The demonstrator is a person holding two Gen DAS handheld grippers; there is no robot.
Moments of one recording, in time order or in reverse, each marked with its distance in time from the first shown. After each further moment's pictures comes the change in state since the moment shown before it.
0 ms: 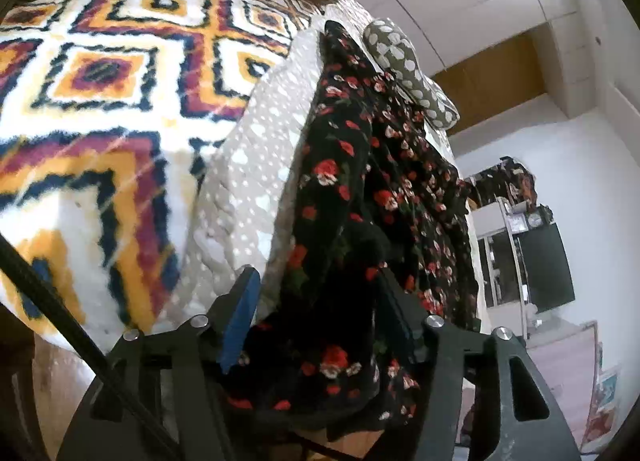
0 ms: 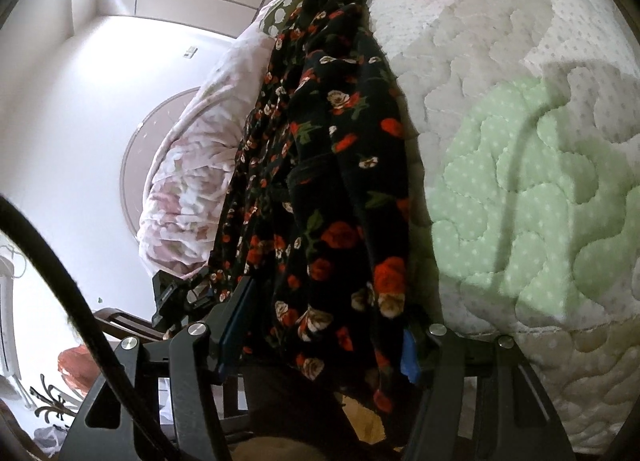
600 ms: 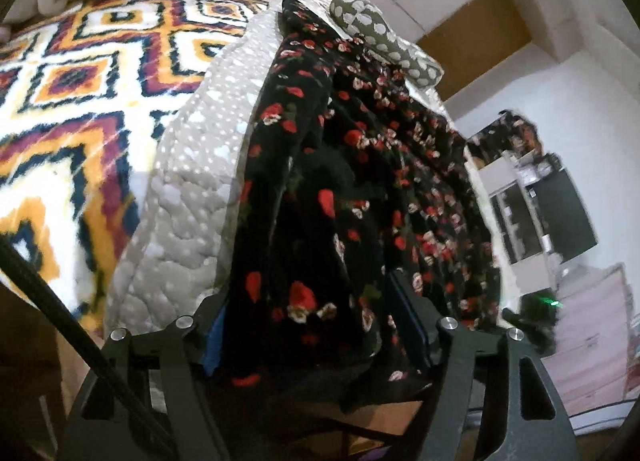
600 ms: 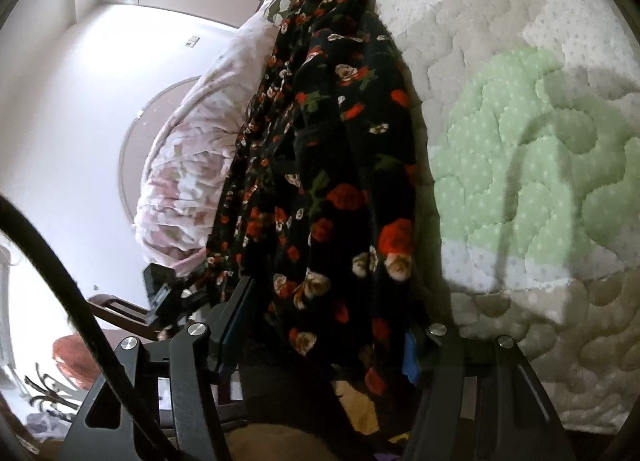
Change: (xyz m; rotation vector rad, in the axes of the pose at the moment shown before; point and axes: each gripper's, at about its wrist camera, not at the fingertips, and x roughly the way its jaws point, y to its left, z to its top) left arm 0.006 -0.032 -0.038 0.195 0.045 0.078; right arm 0.003 0.014 -0.018 -0.060 0.021 -0.068
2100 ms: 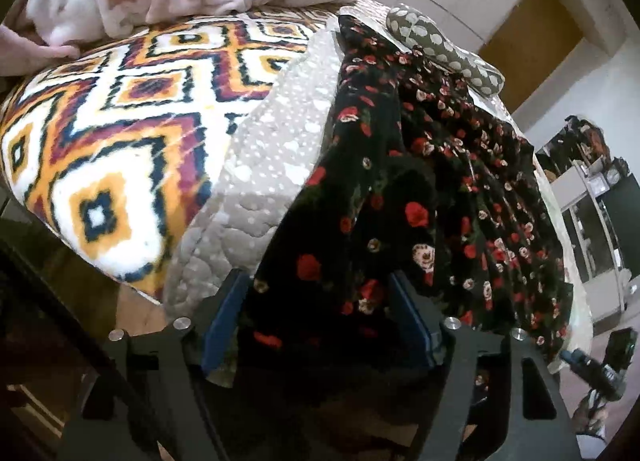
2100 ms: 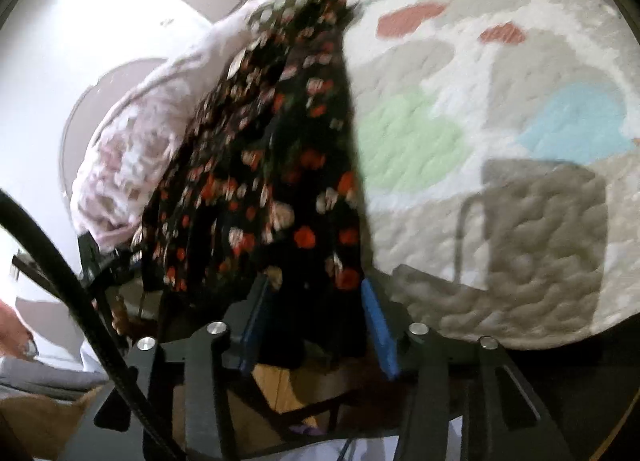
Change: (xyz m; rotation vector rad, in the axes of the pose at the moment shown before) left arm -0.007 -0.003 -0.017 -0.015 -0.089 0.290; right arm -0.079 0.012 -0.032 -0.137 -0.073 -0.299
